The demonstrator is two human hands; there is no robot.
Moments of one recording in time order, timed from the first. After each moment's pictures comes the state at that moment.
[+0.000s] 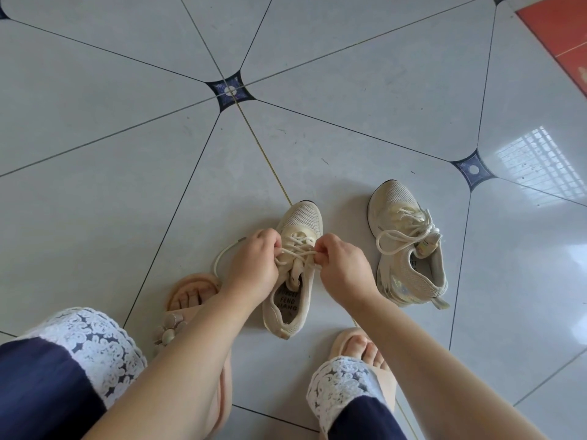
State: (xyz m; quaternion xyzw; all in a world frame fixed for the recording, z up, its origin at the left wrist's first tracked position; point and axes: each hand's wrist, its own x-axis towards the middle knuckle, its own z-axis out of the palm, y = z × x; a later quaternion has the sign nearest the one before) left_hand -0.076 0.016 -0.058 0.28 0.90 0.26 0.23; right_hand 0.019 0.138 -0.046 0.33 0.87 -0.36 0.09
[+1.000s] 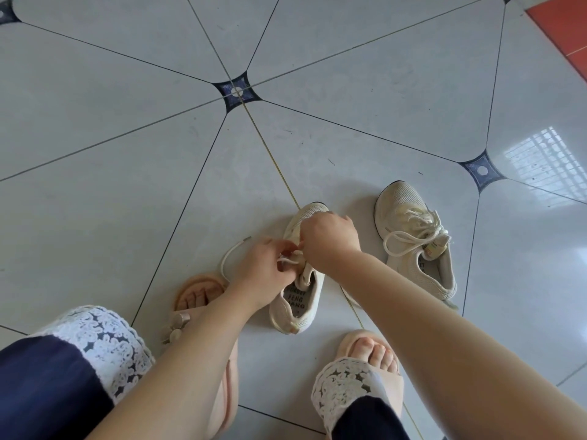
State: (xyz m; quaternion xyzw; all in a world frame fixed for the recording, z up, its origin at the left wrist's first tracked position) left_hand -0.077 0.012 -0.065 0.28 0.86 0.31 0.30; right_hand -0.044 0.139 -0.032 0.21 0.94 -0.13 0.23
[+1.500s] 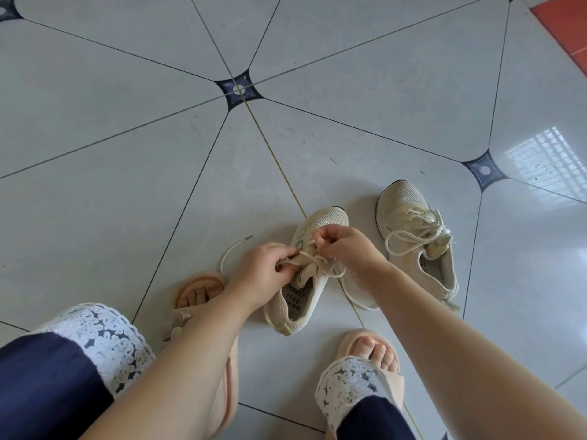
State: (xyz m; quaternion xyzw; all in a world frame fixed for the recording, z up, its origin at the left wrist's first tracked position) left_hand -0.076 0.004 -0.071 0.29 0.83 0.36 0.31; right_hand -0.006 0.154 -0.042 0.41 0.59 -0.69 0.12
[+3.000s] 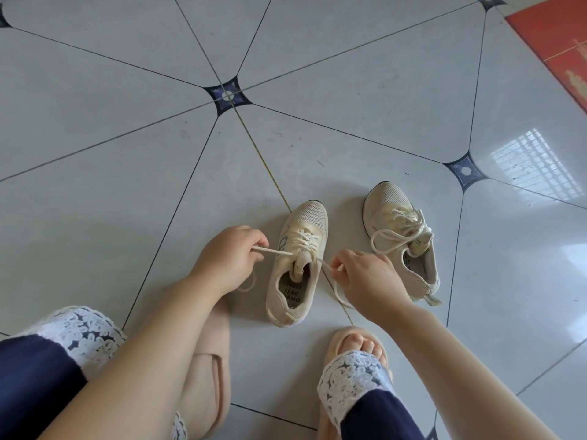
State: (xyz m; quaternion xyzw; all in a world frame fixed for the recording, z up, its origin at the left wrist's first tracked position) left_hand -0.110 -0.002 -0.045 0.35 0.88 0.20 0.27; right_hand 0.055 0.161 -0.034 0.23 0.94 -0.20 0.14
